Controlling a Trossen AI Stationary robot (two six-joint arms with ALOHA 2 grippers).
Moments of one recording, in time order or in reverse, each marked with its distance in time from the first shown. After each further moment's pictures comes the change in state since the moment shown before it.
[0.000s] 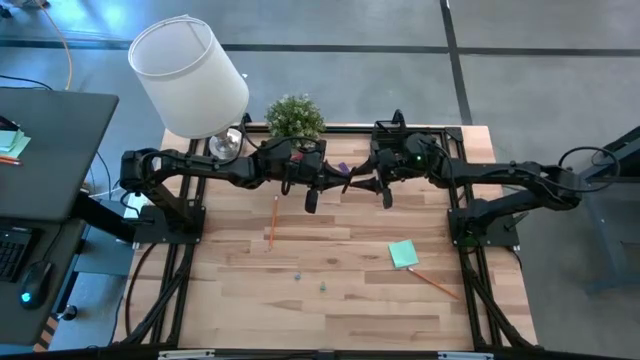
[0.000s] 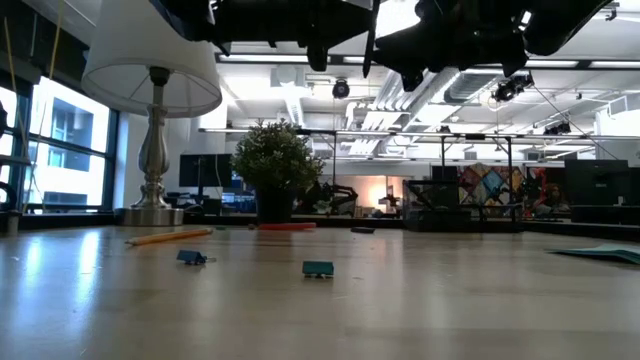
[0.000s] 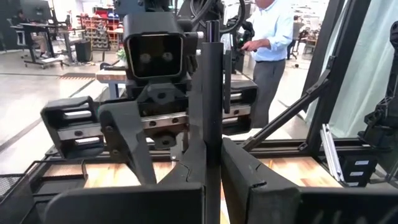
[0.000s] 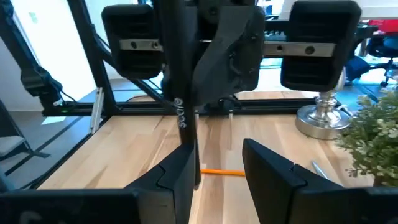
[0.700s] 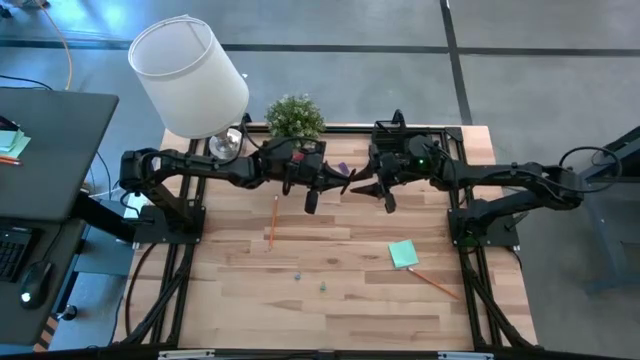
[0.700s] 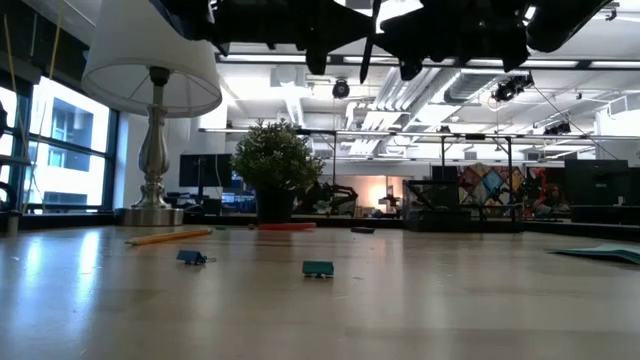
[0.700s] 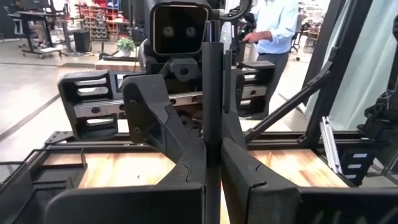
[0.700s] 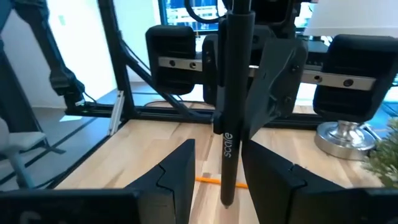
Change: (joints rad) left arm 0.000 -0.002 0.001 -0.046 -0.002 0.000; right arm 0.029 -0.014 -0.001 0.032 -0.023 -0.013
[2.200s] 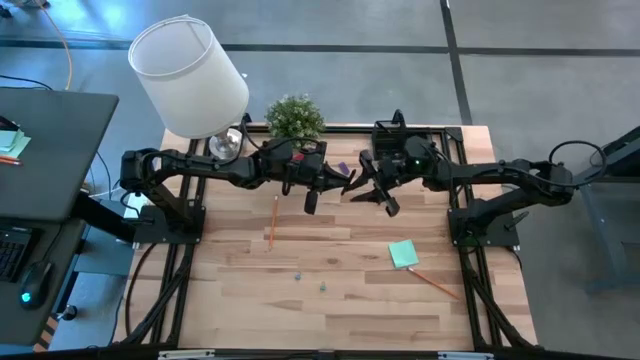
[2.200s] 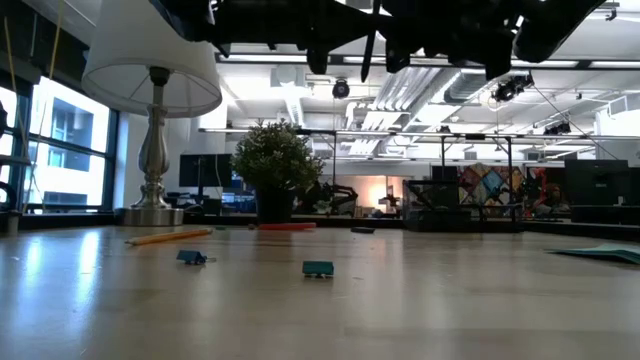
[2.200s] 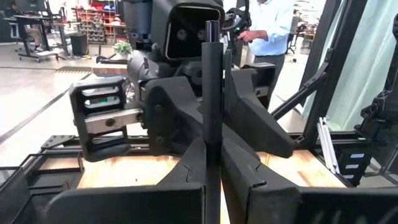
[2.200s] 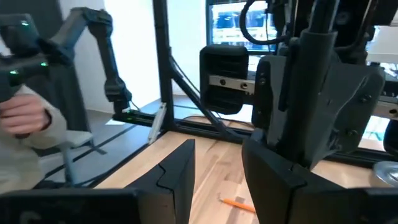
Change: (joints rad) left arm 0.000 0.003 -0.002 0.020 0.014 0.004; right arm 0.007 0.093 0.002 0.191 -0.190 0.017
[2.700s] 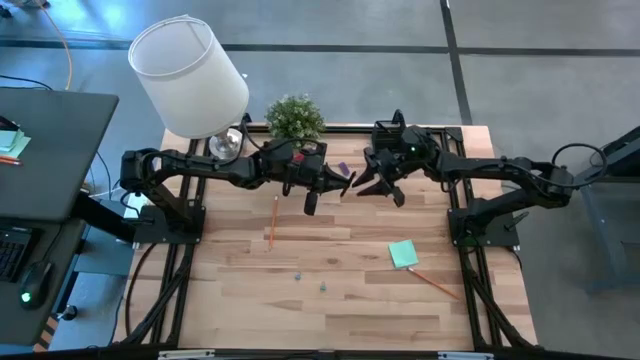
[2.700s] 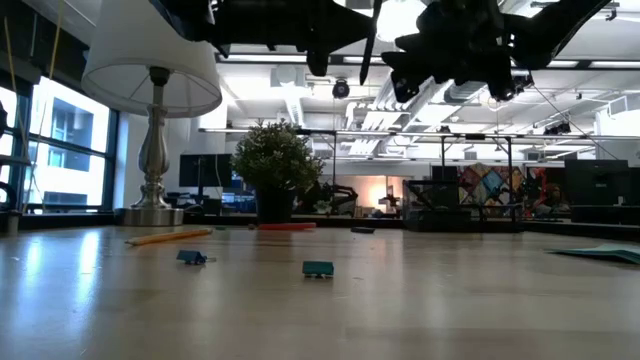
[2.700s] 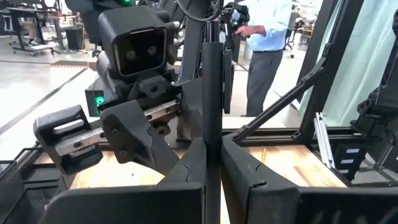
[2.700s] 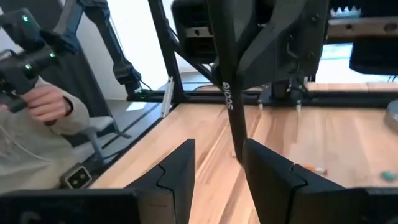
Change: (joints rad) left arm 0.000 0.000 0.000 -0.019 0.010 -0.002; right arm -0.141 0.000 0.001 -0.183 -0.204 0.000
